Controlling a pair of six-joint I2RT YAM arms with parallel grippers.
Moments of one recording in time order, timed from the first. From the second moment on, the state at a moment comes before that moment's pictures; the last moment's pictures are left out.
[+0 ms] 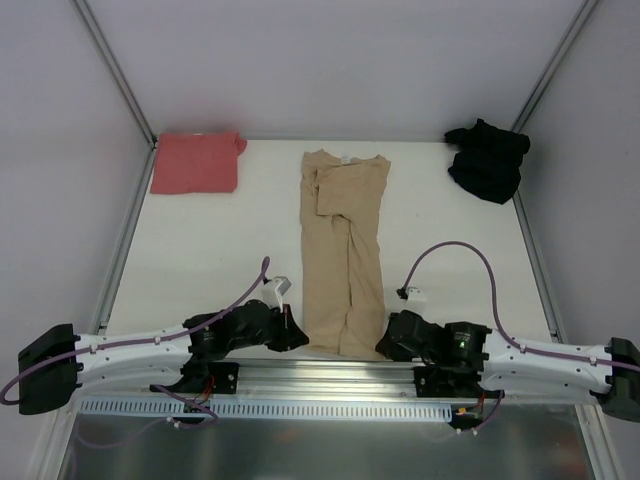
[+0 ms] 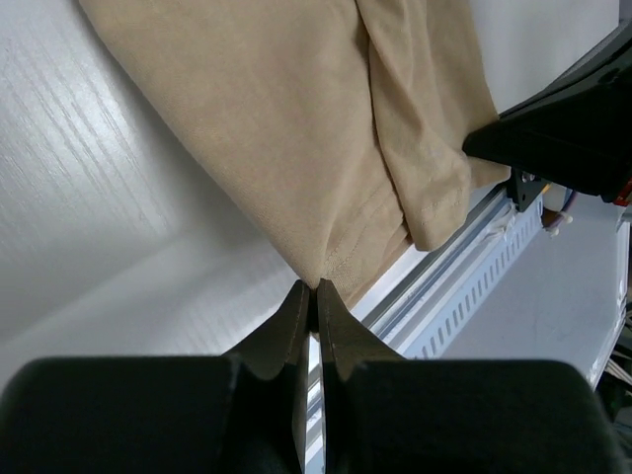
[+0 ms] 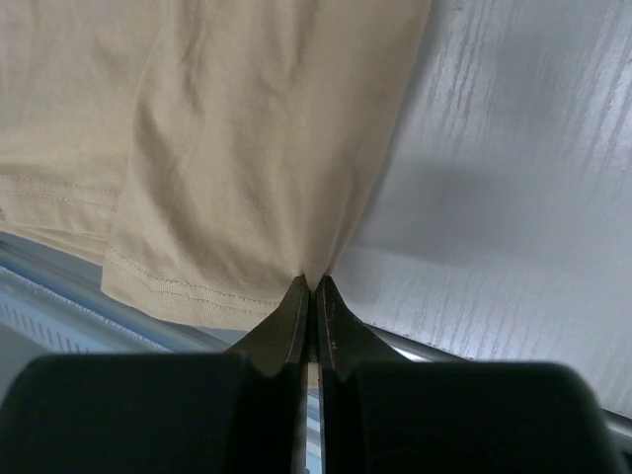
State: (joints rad) left arm -1.16 0.82 0.22 0.01 -0.05 -0.97; right arm 1.29 0.68 0.30 -0.59 0.30 1.17
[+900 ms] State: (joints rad) left arm -1.24 0.83 0.53 -0.27 -0.23 -0.90; right arm 1.24 0.73 0.65 -0.83 0.44 1.05
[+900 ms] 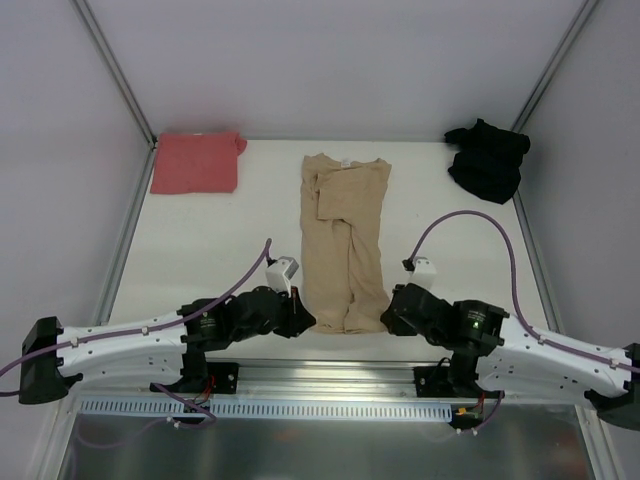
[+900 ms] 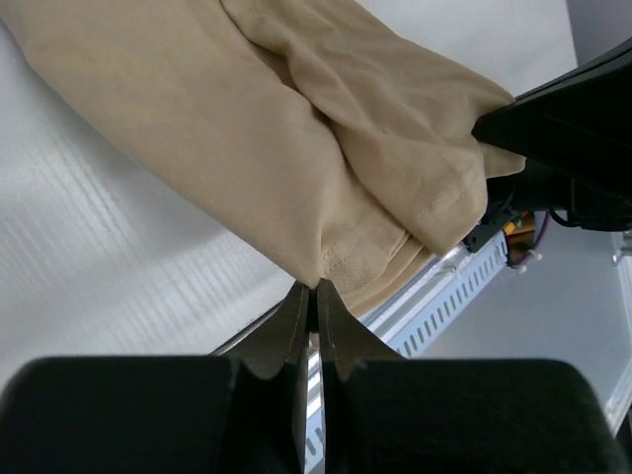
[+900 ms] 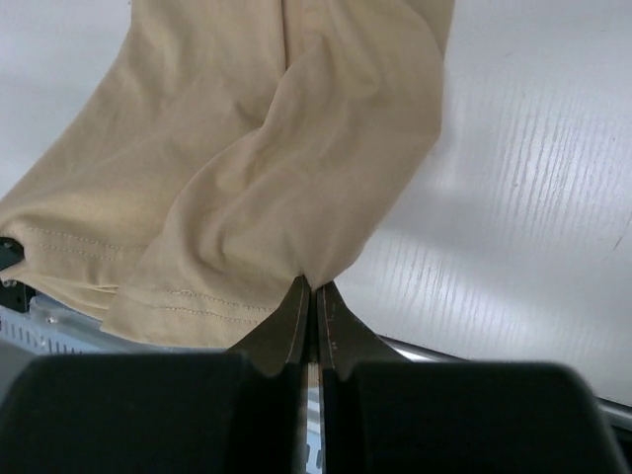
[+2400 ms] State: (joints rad) left arm -0.70 1.45 0.83 -0.15 -0.12 -0.61; right arm 0.48 1.53 0.98 -0.40 -0.06 0.39
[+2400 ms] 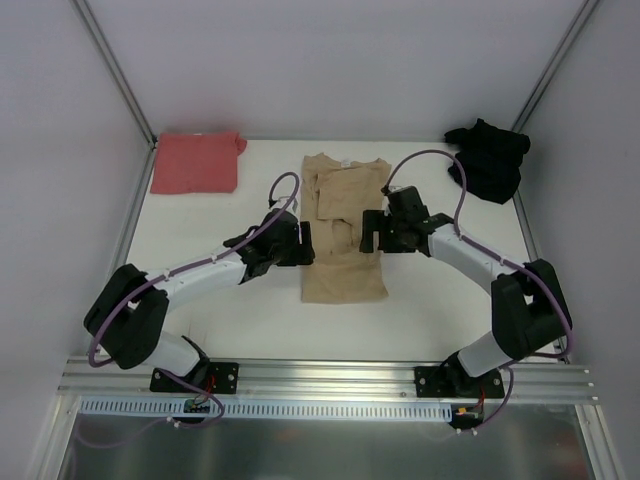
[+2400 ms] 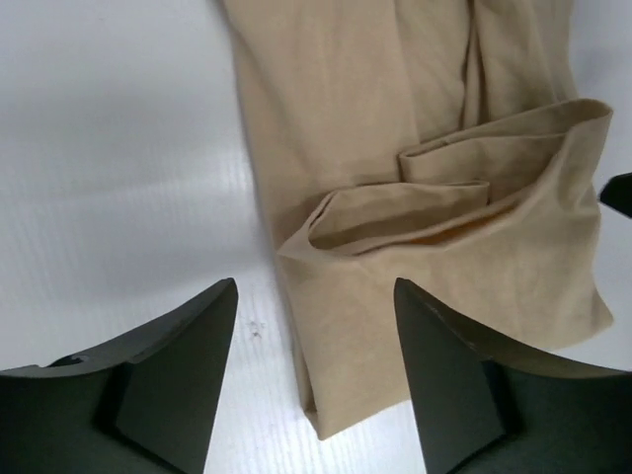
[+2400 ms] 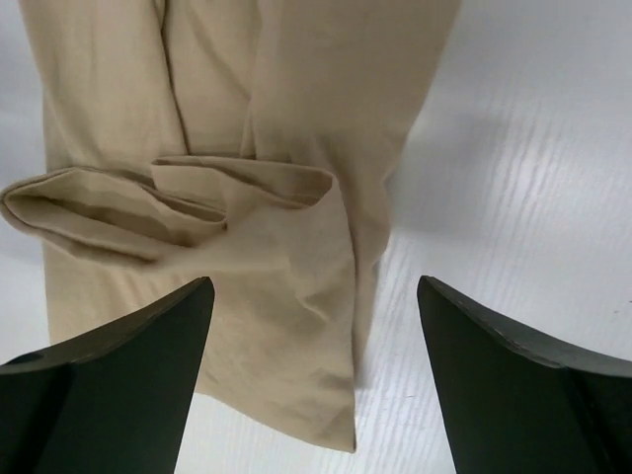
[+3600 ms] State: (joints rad) left arm -0.70 1.28 0.46 0.10 0.13 -0.74; right arm 0.43 1.09 0.55 -0.38 -0.19 0.44
